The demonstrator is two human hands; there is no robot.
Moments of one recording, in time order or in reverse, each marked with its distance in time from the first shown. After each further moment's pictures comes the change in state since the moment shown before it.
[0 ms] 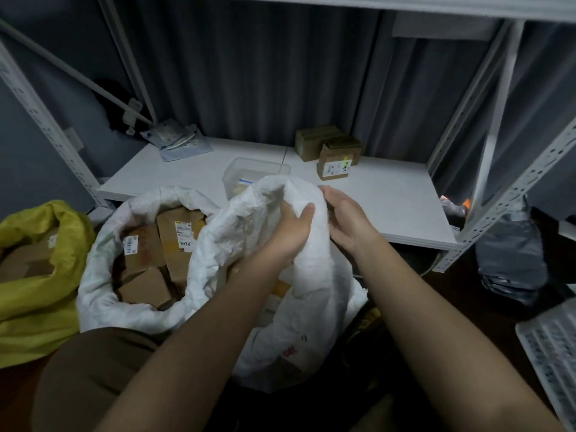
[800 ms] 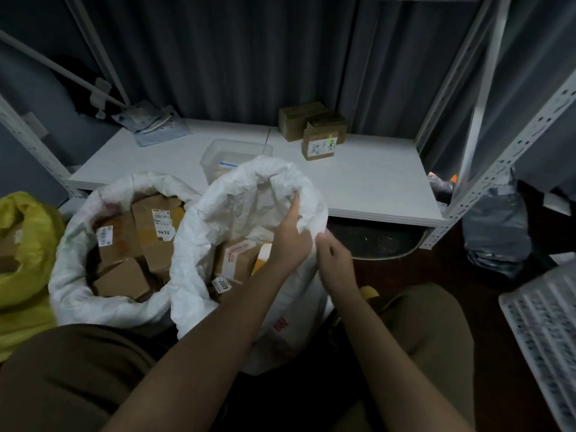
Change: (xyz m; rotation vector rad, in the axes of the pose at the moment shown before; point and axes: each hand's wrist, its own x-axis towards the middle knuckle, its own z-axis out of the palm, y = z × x) left_hand -0.003 -0.038 0.050 0.195 0.013 0.159; right_hand -0.029 0.105 -0.065 -0.528 0.202 -0.282
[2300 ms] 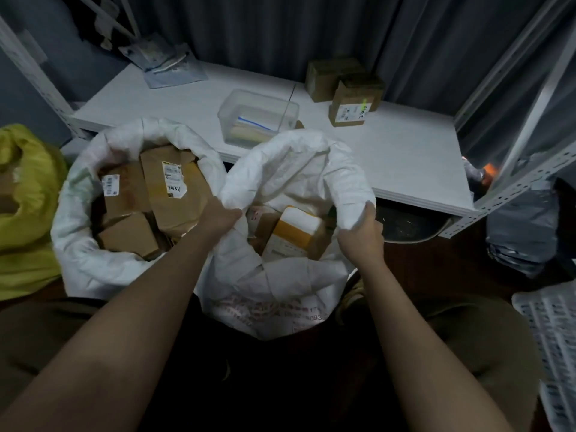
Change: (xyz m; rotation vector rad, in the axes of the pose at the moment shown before) left_hand 0.046 -0.139 -0.122 0.123 0.200 -0.416; right_hand 0.045 0.025 0.012 -0.526 0.010 0.197
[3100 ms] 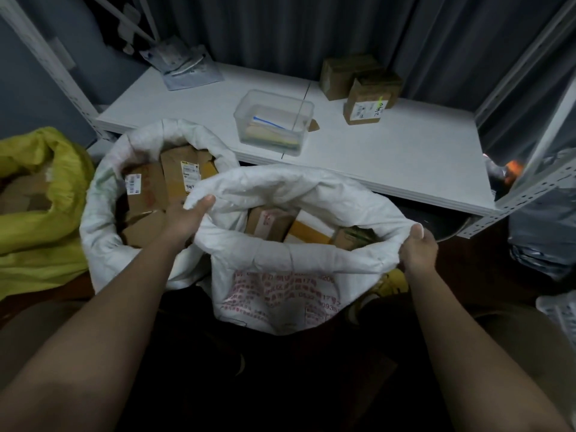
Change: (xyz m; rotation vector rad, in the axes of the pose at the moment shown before) left_hand -0.008 -0.033 -0.076 -0.191 0.133 -0.079; right_hand 0.030 0.059 -0.022 0.549 0.293 0.257
